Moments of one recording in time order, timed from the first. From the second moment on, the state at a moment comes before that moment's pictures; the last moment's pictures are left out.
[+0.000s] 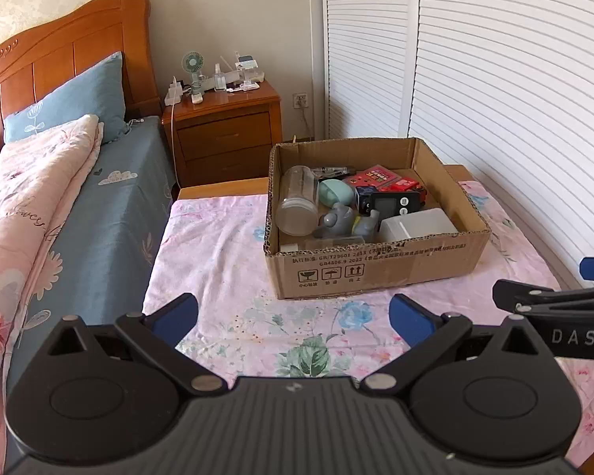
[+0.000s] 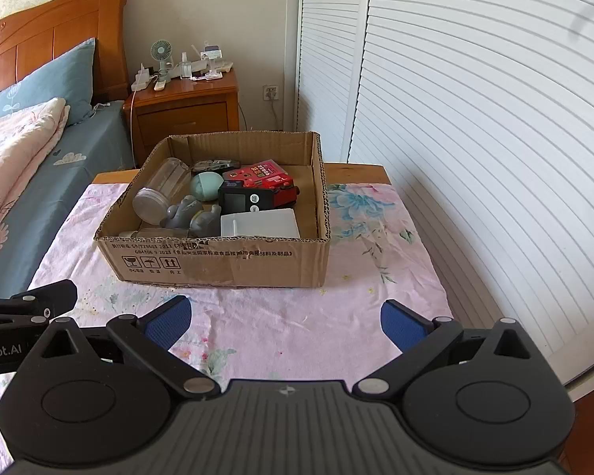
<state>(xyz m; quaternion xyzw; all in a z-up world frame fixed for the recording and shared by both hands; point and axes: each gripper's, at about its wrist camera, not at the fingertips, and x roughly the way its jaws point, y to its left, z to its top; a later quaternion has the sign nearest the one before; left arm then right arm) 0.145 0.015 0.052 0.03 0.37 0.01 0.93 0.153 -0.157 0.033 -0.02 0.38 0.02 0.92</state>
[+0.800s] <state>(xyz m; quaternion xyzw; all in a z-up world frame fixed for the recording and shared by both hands) 0.144 0.012 0.054 0.04 0.37 0.01 0.93 0.152 -0.160 0.034 -0.02 0.38 0.03 0.92</state>
